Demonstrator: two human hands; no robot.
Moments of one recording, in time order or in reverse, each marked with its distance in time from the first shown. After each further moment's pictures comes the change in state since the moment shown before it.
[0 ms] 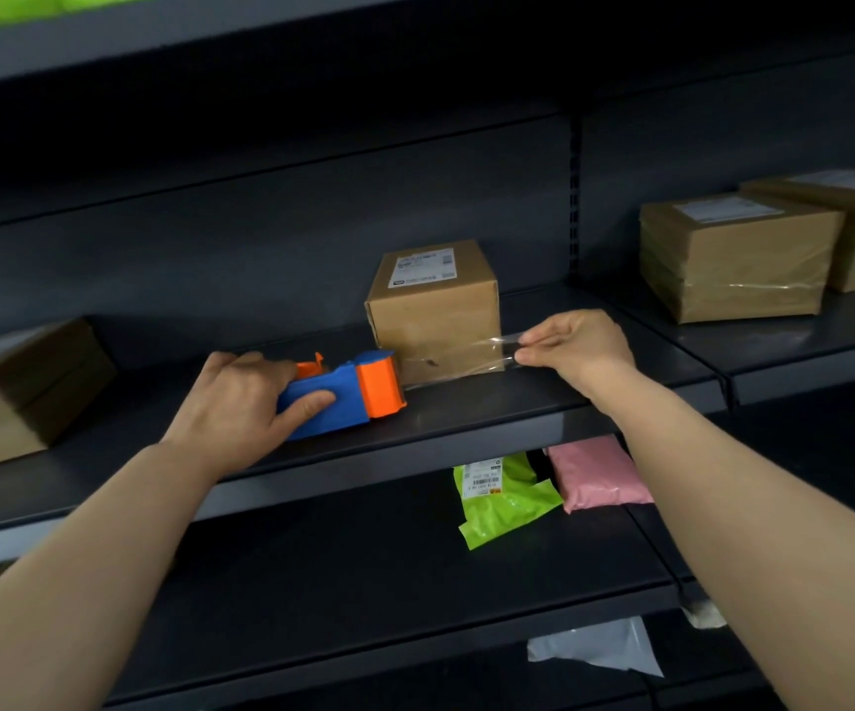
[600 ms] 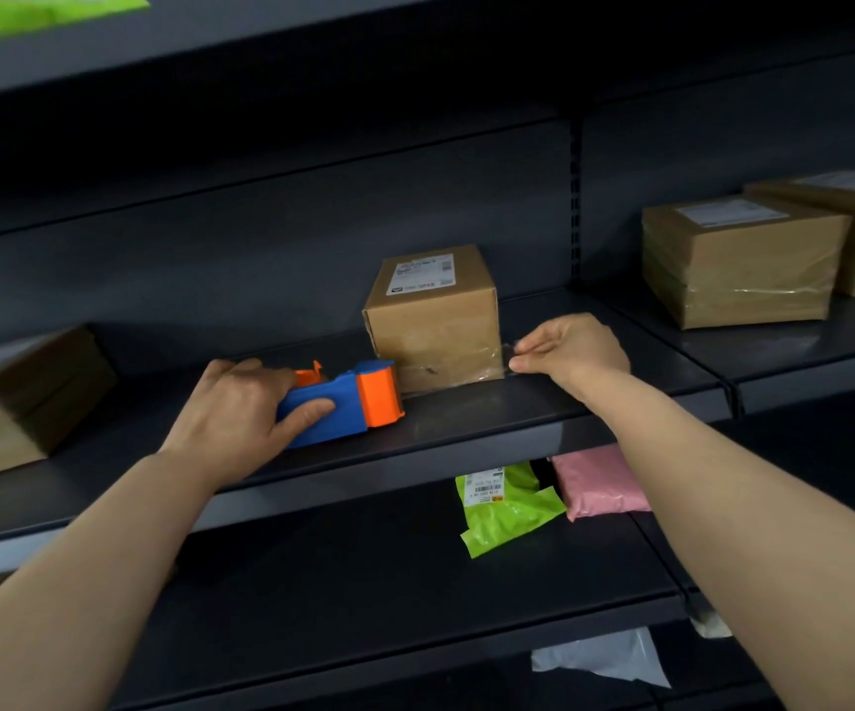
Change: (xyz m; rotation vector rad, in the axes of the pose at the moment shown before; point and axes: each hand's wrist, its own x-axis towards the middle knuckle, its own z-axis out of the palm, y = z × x) left_hand 0.003 0.003 -0.001 0.017 0.013 -0.001; right_hand 0.012 -0.001 0.005 -0.144 -0.029 0.011
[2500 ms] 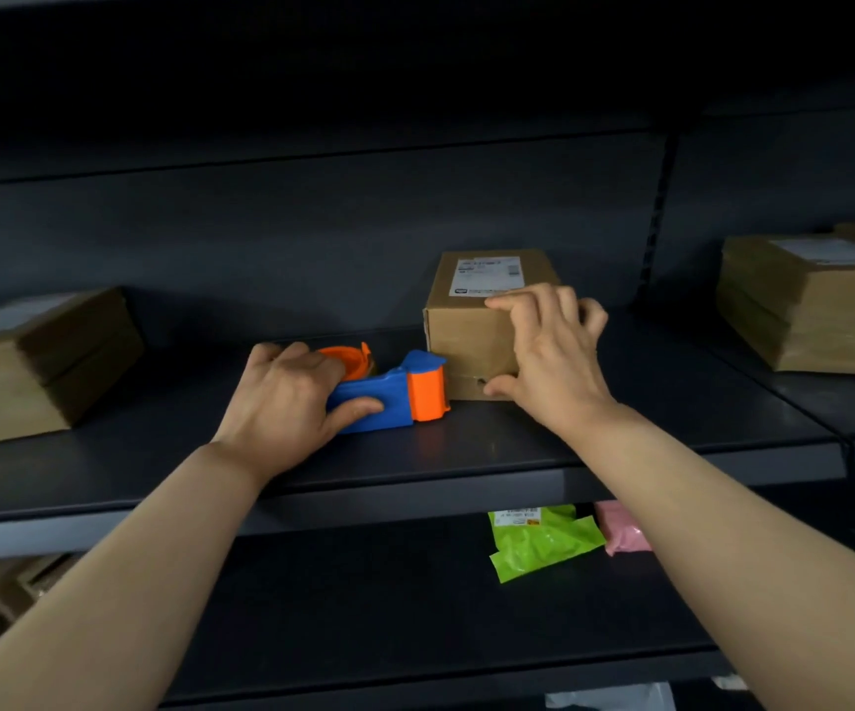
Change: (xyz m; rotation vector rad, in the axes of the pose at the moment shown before) left_hand -0.007 -0.030 0.041 -0.031 0.062 -0.084; right_hand -0.009 -0.065 0.079 -0.631 0.390 -0.745
